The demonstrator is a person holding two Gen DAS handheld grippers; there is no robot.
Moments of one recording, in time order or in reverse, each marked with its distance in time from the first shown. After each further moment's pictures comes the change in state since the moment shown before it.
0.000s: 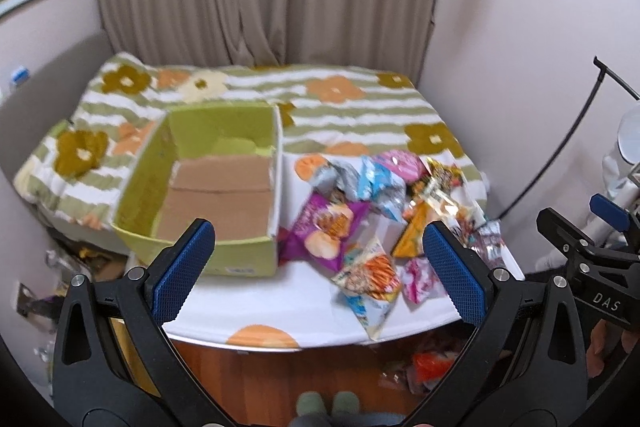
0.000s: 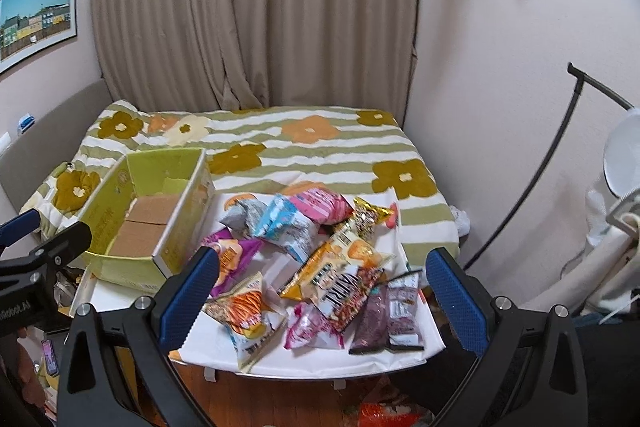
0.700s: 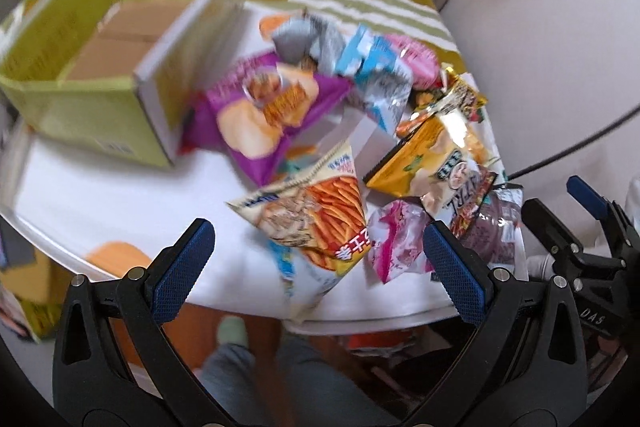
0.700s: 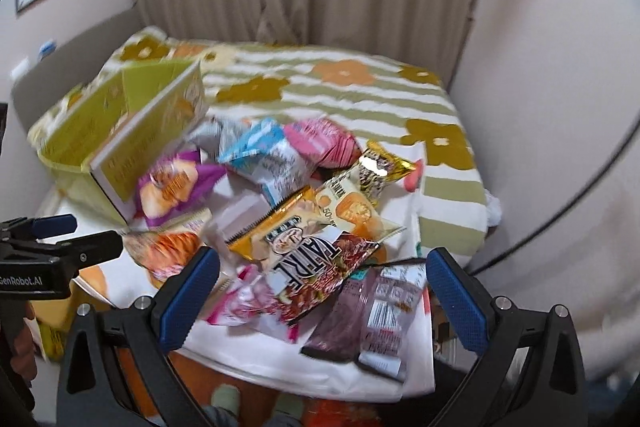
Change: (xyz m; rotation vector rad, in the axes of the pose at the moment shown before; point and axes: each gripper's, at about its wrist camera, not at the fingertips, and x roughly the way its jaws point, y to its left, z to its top) left arm 0.170 -0.044 -0.078 -0.277 0.355 -0.044; right arm 0.149 -0.062 -0.027 -0.233 0.178 0.190
